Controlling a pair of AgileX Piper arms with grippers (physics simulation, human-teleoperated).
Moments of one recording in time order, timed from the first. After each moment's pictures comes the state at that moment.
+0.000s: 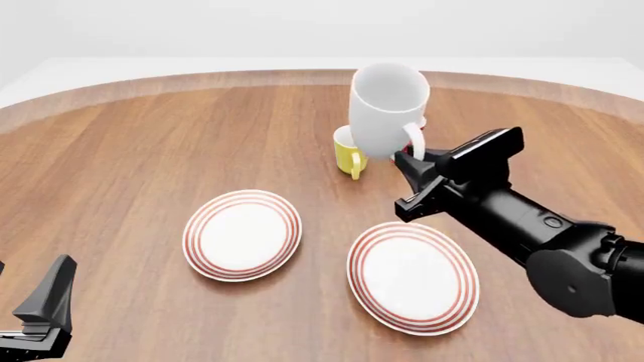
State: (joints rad) left arm 0.00 0.00 0.00 0.00 0.00; right arm 0.51 1.26 -0.56 -0.47 -0.11
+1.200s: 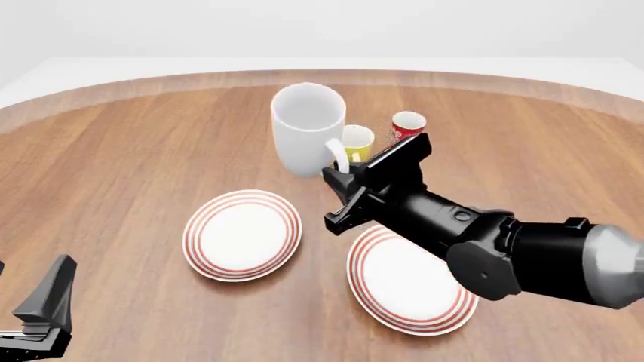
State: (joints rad) left arm 0.00 0.00 0.00 0.00 0.00; right arm 0.70 1.49 -0.71 -0.49 -0.07
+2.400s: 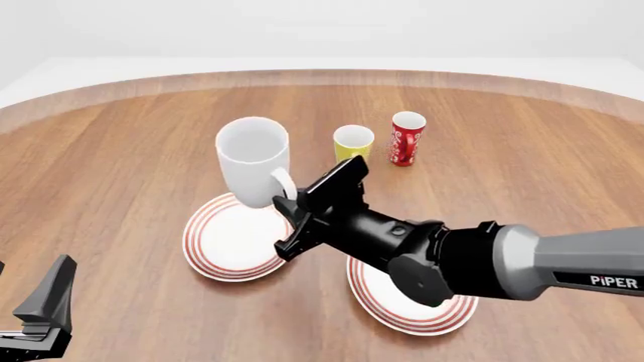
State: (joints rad) left arm 0.00 0.00 0.00 0.00 0.00; right arm 0.83 1.68 -0.82 -0.50 -0.03
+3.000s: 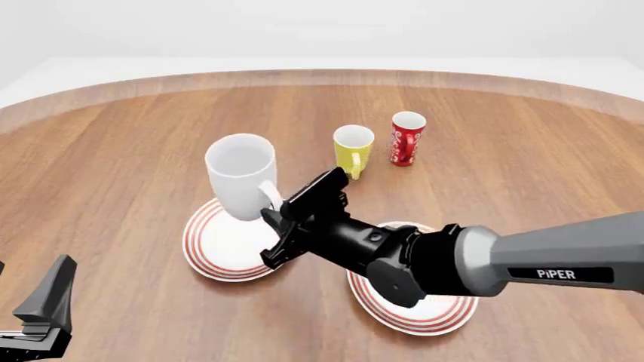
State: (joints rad) left arm 0.00 0.00 0.00 0.00 0.00; right arm 0.86 1.78 -0.88 -0.51 0.00
